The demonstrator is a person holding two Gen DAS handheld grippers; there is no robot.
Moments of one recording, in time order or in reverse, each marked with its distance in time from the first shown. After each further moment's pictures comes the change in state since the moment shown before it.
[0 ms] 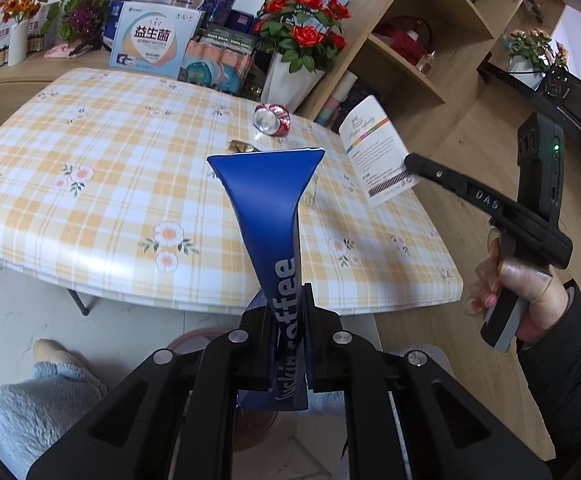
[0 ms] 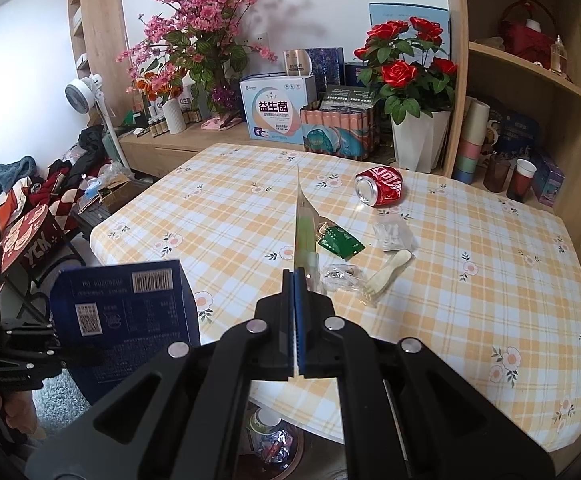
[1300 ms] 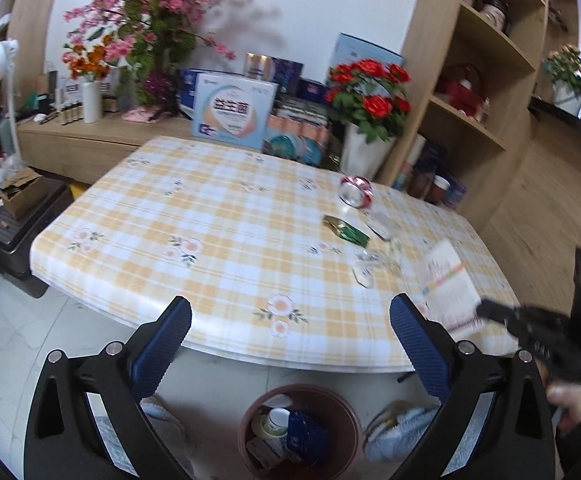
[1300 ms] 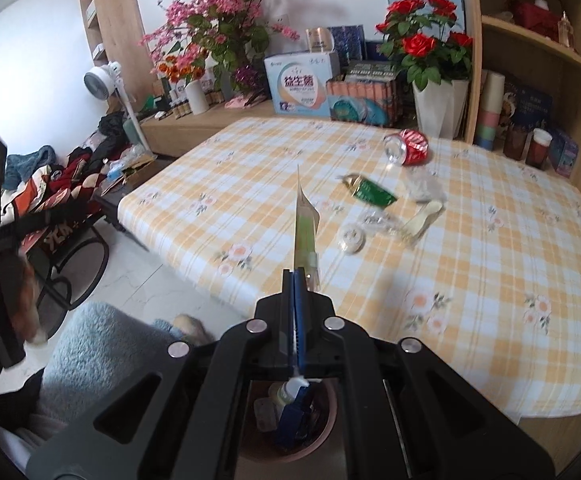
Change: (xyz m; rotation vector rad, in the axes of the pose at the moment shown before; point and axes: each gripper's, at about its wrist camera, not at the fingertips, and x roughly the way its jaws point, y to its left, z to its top) left arm -0.068 0.024 0.027 0.006 -0.247 0.322; right arm -0.014 0.037 -0.063 0.014 0.068 0.083
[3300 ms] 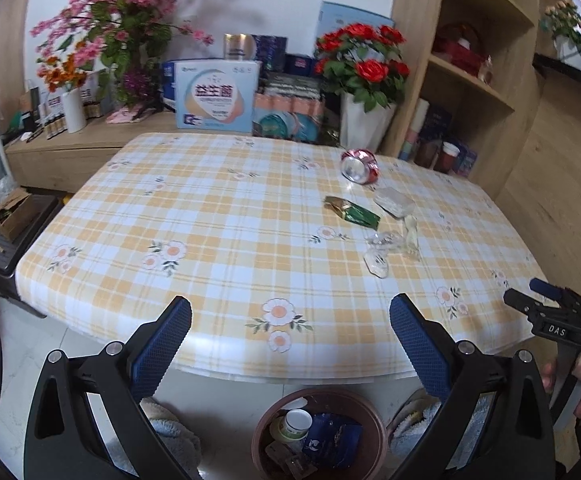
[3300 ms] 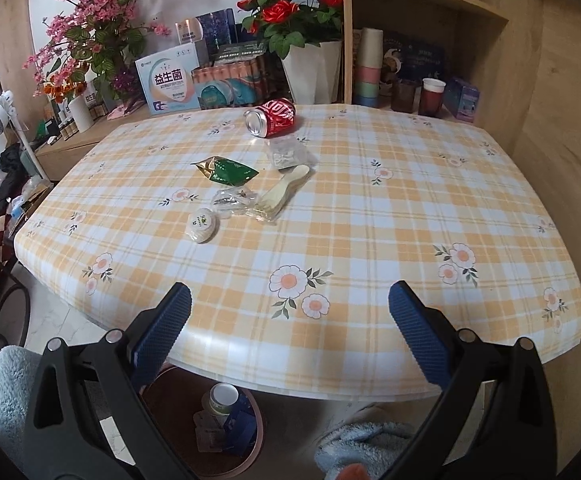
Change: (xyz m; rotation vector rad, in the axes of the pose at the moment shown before) left arm 0.078 -0.027 0.006 0.130 0.087 0.017; right arm 0.032 -0.100 -0.023 0.205 0.012 -0.345
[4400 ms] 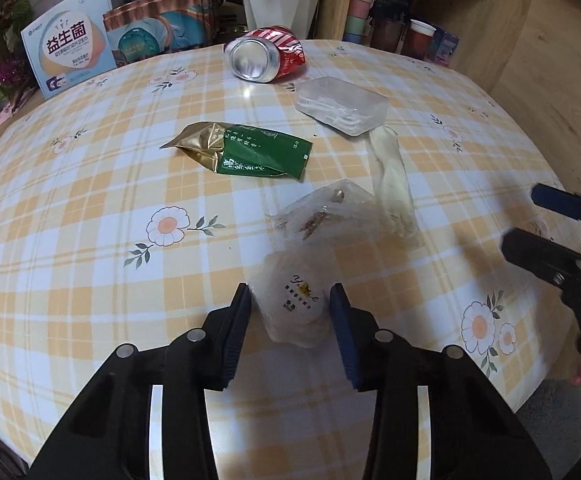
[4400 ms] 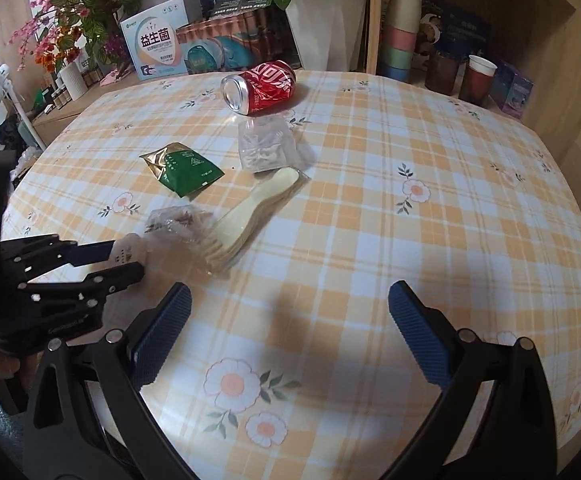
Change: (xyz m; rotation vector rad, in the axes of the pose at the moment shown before) left arm 0.252 -0.120 0.024 0.209 0.316 -0.113; right arm 0.133 -0.034 0.070 -0.073 0.143 0.043
